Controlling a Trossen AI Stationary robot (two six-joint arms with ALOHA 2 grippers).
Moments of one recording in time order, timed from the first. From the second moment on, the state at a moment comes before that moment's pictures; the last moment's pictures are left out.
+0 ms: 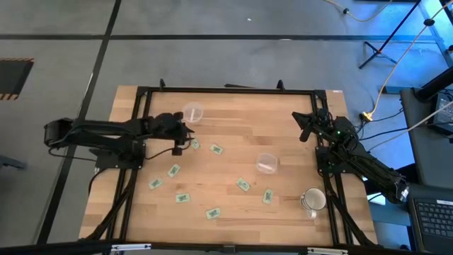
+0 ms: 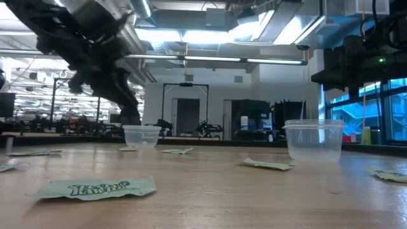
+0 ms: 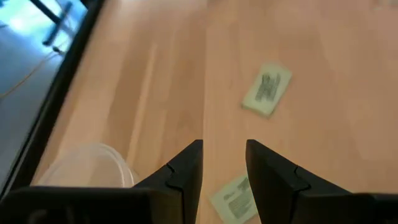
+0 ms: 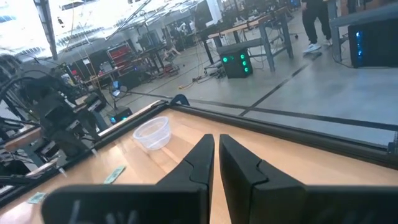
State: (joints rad) left arm 0.28 1.00 0.39 -0.06 0.00 0.38; right arm -0.72 0.02 0.03 -0.01 -0.12 0.36
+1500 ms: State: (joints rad) left arm 0.22 1.38 0.40 0.02 0.04 0.39; right arm -0.72 0.02 0.03 -0.01 -0.12 0.33
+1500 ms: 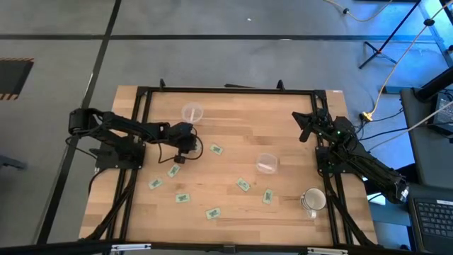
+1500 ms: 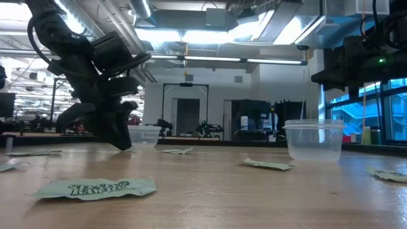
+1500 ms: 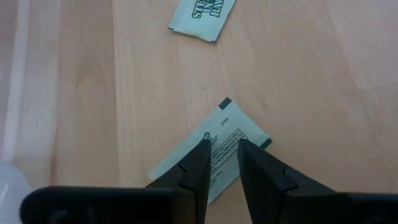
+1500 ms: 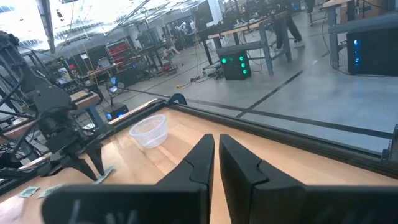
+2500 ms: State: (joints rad) left arm 0.22 1.46 0.40 0.10 0.05 0.36; right arm -0.72 0.02 0.03 -0.01 -0.12 0.33
